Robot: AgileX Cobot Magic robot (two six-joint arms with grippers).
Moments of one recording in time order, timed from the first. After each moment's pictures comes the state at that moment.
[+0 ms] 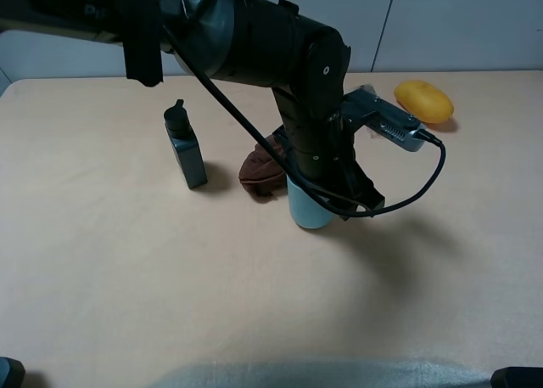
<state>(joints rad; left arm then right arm) -0.95 2.14 -1.52 -0.08 0.62 -0.01 0.06 -0.01 -0.49 0.00 1.03 -0.03</state>
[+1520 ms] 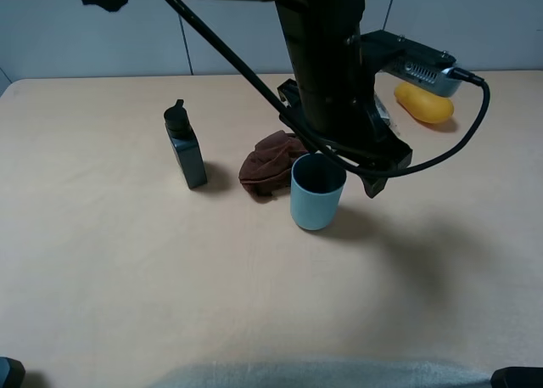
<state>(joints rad) -0.95 2.07 -1.71 -0.08 0.91 -0.03 0.06 -0.01 -0.49 0.00 1.03 -0.03</state>
